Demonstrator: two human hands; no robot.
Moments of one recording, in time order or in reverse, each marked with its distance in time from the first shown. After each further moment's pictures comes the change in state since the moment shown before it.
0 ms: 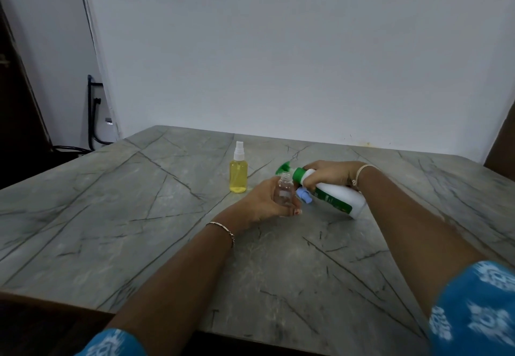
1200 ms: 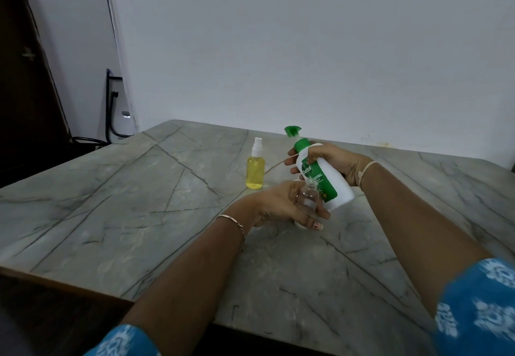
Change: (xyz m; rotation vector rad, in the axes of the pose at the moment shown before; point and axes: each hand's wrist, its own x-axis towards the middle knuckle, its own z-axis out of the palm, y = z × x) left_hand -0.018 0.022 -0.008 -0.160 -0.308 -0.135; right_hand 0.021 -0.023 0.010 0.773 -0.015 -0.233
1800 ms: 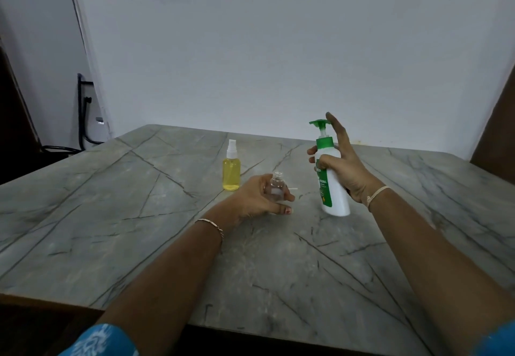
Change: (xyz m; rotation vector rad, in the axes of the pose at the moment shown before) left_hand 0.017 -0.016 -0.005 0.098 0.277 0.108; right_hand -0.065 0.027 -0.023 -0.159 0.485 -0.386
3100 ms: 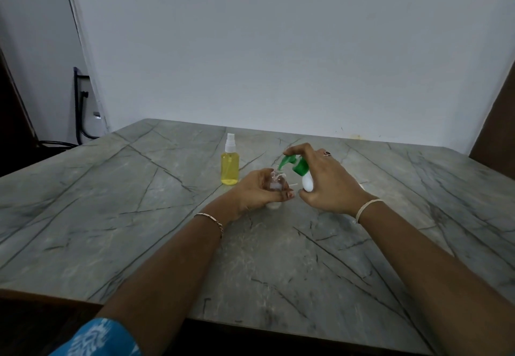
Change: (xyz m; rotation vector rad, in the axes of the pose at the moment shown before) left_hand 0.004 -0.004 0.003 -0.016 0.059 -0.014; right_hand -0.028 0.000 0.025 -0.896 -0.170 -0.418
